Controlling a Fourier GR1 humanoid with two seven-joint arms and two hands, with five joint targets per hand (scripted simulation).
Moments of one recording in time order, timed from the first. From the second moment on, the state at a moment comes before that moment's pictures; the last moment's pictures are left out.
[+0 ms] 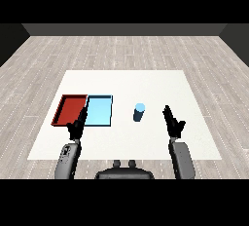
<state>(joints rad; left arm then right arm) 0.03 0.09 -0.02 -1.55 0.01 0.03 -0.01 0.00 -0.08 -0.02 -1.56 -0.02 -0.01 0.01</state>
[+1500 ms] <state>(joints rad) -0.02 0.04 0.06 -1.52 0.13 -0.09 -0.46 -0.24 -0.08 -0.12 -1.33 -0.18 0.16 -0.28</state>
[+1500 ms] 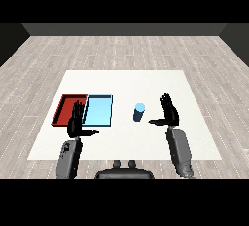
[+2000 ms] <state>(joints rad) 0.02 0.03 0.05 -1.58 0.14 -0.10 -0.43 -0.29 -0.08 -0.13 -1.22 -0.22 0.16 -0.27</state>
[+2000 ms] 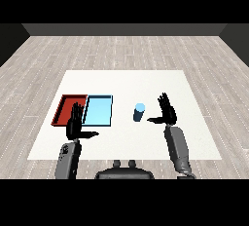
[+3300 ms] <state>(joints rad) 0.00 0.03 0.07 -1.56 0.15 -0.09 -0.46 -0.44 -0.02 -0.11 -0.83 -0.22 0.13 -0.41</state>
